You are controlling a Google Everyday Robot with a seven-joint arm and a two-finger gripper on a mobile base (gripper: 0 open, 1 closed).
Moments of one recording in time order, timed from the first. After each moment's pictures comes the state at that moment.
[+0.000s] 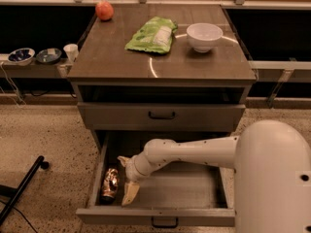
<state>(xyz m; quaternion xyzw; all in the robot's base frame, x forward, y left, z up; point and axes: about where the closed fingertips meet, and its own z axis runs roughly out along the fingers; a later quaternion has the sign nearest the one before) 0.512 0.136 0.414 -0.73 0.59 0.24 0.25</state>
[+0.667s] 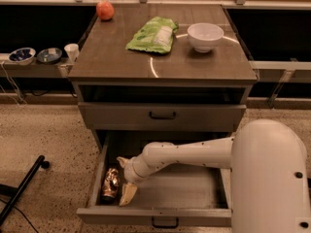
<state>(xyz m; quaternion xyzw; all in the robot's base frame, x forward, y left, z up) 0.512 0.142 0.405 -0.72 0.60 0.24 0.26</state>
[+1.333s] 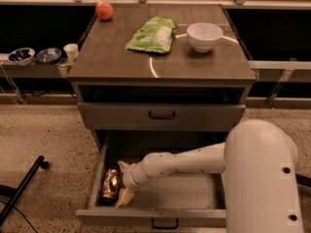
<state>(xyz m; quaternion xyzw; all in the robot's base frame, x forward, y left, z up) 0.508 0.155 0.380 -0.68 0.63 0.24 0.29</state>
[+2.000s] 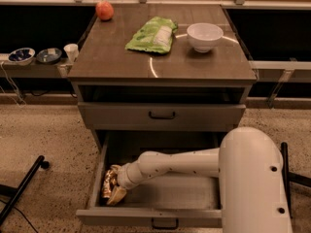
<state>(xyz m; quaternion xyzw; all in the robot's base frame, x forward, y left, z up) 0.519 0.184 0.363 -0.66 0.63 0.28 0.30</state>
